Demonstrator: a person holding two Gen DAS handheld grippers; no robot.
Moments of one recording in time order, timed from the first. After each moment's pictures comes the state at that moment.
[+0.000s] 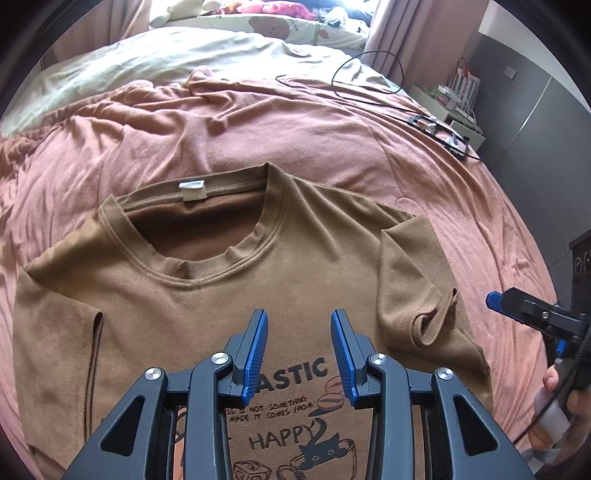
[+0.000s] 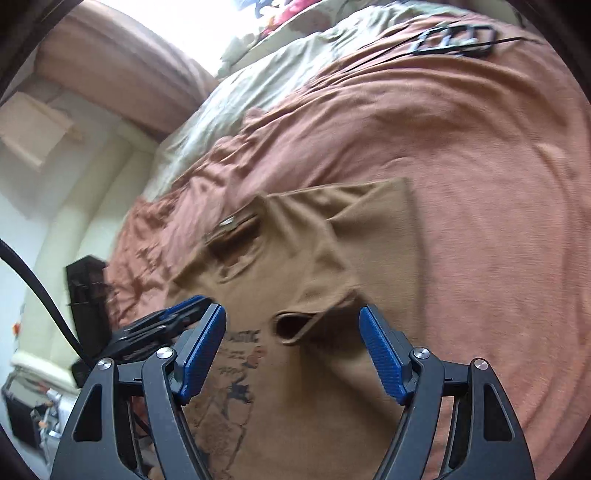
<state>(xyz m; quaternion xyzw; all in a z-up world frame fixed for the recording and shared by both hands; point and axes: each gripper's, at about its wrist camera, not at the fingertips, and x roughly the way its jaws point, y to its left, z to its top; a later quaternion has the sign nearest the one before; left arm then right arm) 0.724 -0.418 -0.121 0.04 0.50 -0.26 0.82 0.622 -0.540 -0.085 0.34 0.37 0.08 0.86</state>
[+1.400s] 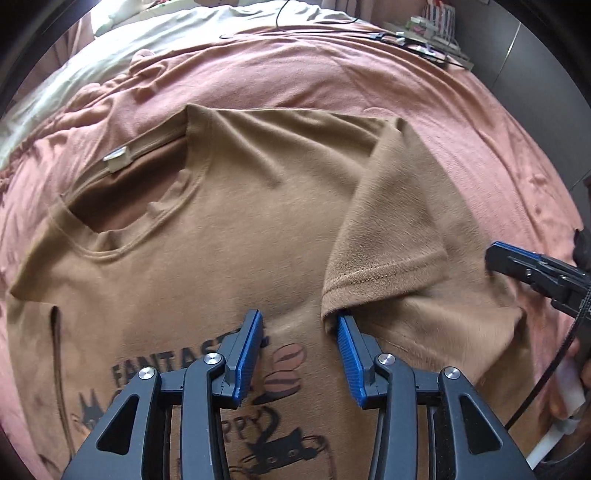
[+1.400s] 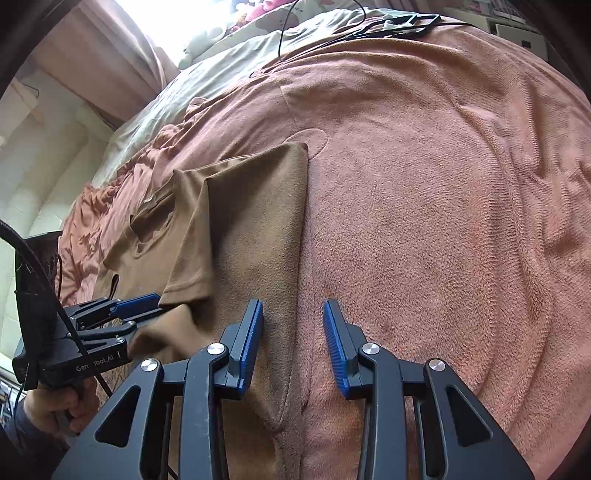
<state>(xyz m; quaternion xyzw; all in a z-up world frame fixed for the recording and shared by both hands) 0.691 -0.475 -0.171 0.16 0.54 -0.26 0.79 0.595 -0.539 -0.125 0.29 0.40 0.03 0.87</state>
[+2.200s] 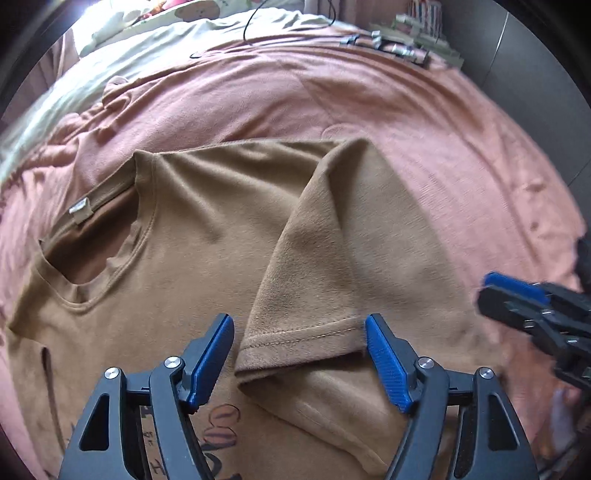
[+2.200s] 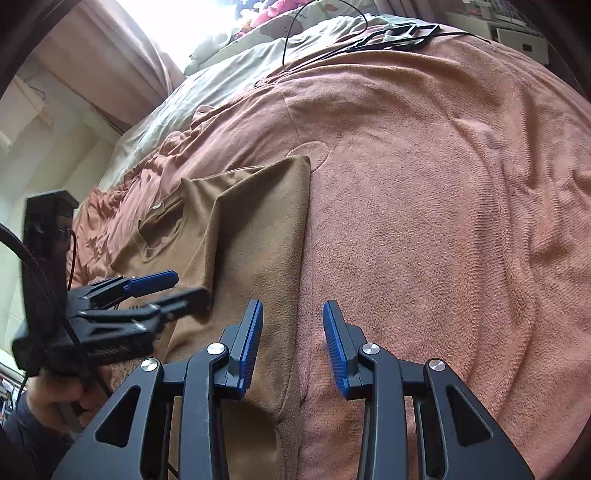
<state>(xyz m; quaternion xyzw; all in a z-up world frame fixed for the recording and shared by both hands) 0.695 -0.534 -0.174 0.19 0.52 -0.26 0.79 0.585 -0.547 -0.119 0.29 0.39 0.04 0.87</state>
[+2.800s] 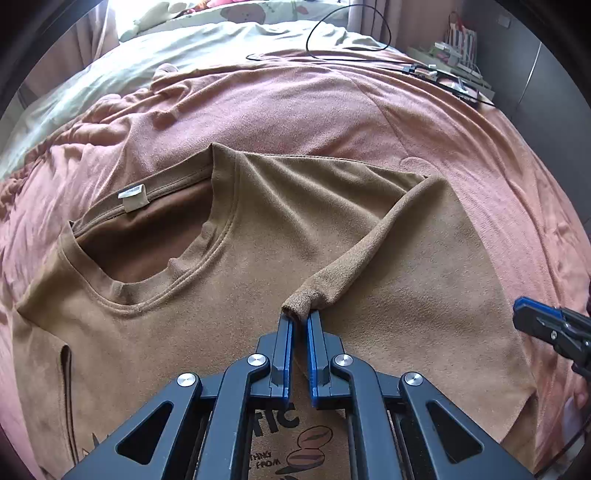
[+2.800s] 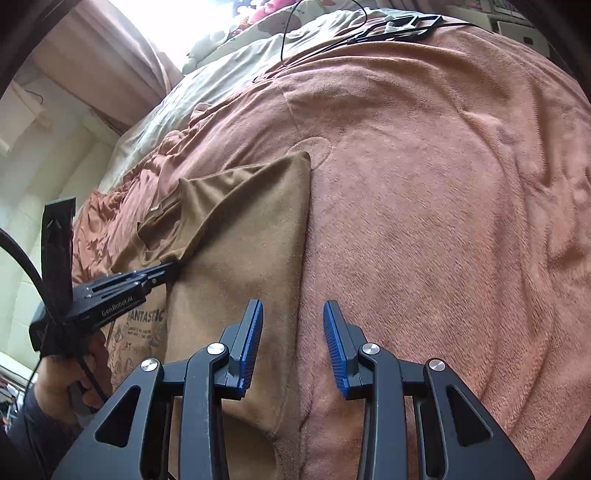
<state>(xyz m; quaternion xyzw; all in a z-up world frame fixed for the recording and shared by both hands) 0.735 -0.480 -0.168 0.13 0.51 -0.24 0.82 0.604 -0.545 -0.119 0.30 0.39 0.04 0.87</state>
